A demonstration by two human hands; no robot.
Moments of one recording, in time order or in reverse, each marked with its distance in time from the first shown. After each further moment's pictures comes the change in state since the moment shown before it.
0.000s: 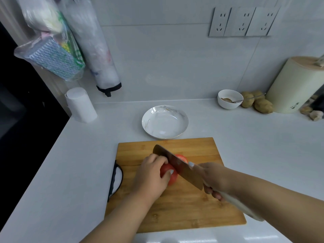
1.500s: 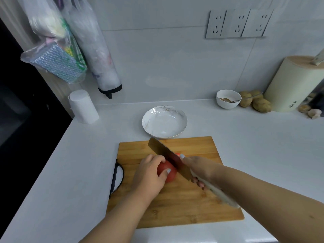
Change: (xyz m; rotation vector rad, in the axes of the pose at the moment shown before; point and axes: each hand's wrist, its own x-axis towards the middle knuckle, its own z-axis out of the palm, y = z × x) left_hand -0.008 0.001 -0.003 -0.017 -0.010 -0.067; right_hand 0.023 -0.009 0.011 0.147 0.017 -0.072
